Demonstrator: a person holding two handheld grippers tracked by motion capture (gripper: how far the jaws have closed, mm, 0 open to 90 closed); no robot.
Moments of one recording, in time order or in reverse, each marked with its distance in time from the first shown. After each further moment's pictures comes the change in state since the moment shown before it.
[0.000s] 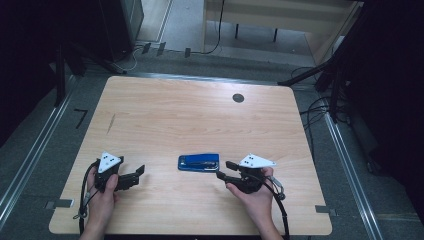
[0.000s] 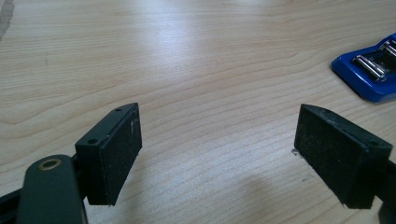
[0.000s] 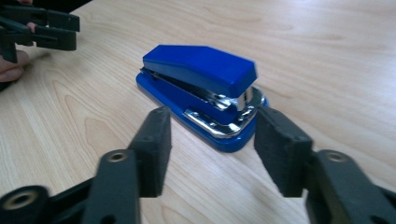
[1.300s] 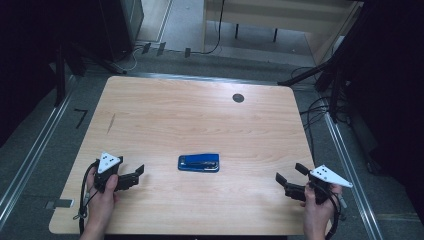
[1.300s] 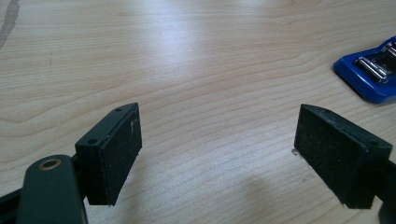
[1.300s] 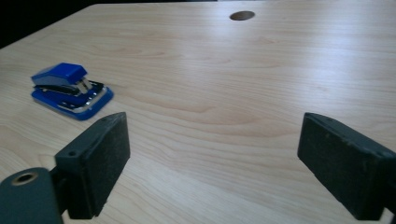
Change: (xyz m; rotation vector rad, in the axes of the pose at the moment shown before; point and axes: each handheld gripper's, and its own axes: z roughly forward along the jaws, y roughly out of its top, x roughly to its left) left arm 0.000 0.000 -0.001 -0.002 0.006 -0.003; right arm -0.085 -0.046 -0.135 -0.166 -0.281 0.108
